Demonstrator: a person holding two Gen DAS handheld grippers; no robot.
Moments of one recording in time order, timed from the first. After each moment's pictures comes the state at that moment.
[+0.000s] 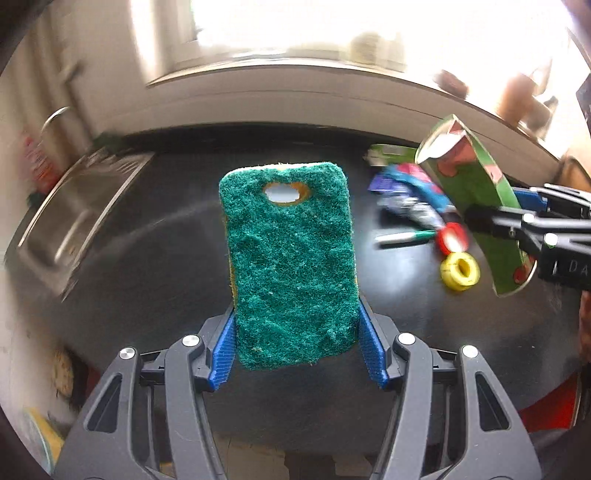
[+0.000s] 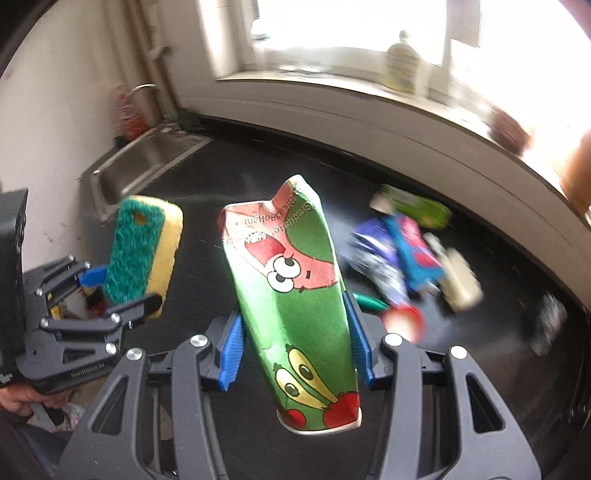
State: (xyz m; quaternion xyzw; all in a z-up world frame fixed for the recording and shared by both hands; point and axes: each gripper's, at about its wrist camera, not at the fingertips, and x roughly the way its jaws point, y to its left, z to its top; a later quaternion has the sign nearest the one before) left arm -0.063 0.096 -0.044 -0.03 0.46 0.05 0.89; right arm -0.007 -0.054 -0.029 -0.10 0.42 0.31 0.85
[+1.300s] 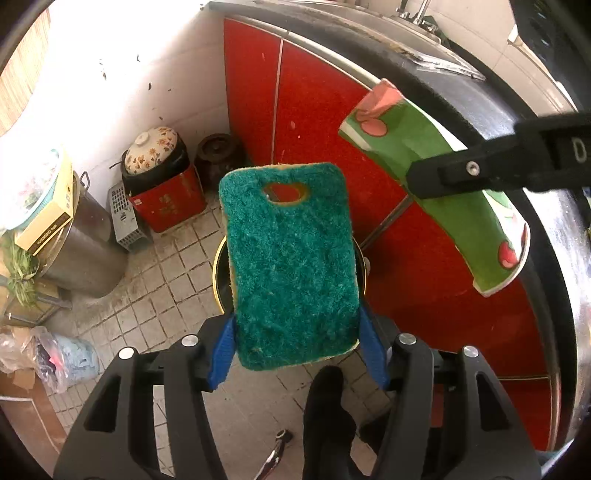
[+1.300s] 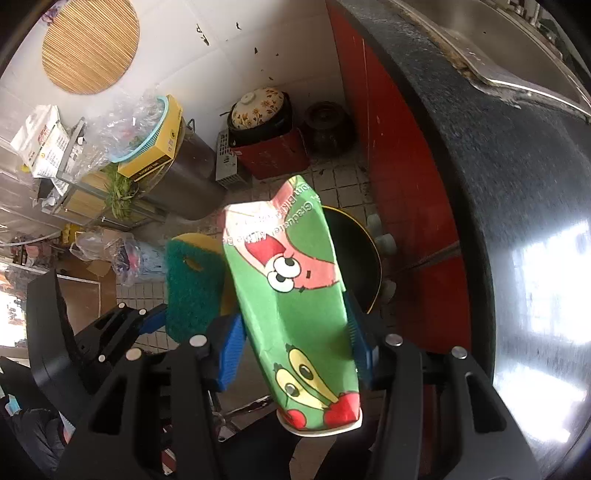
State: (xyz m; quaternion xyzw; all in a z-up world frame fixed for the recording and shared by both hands) left arm -0.338 0.386 -0.224 -0.28 0.48 0.34 0.76; right arm -0.200 0.425 -0.201 -0.32 0.54 0.55 0.56
